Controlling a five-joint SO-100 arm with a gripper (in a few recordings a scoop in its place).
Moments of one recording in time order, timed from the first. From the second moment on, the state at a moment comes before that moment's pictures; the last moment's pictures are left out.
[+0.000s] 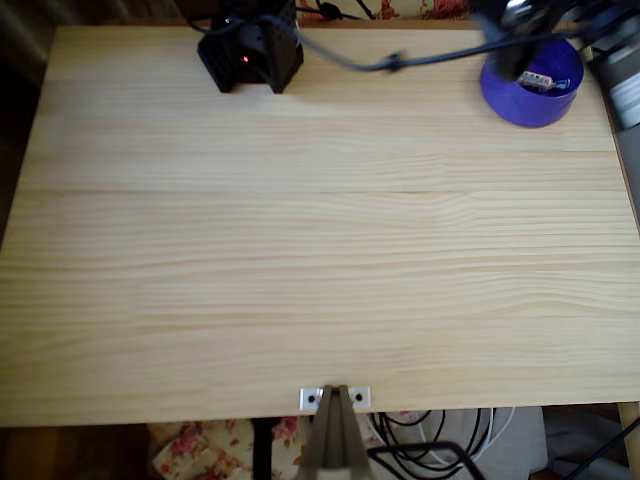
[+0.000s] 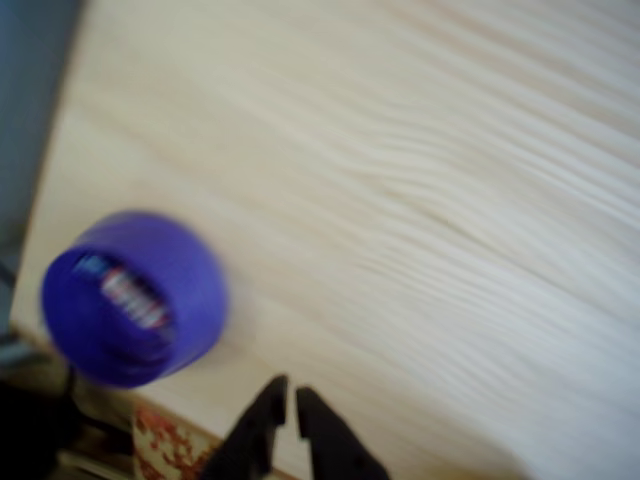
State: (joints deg) arm -57.0 97.6 79.9 88.2 39.8
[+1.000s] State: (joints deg) arm 1.5 156.1 141.3 74.2 24.1
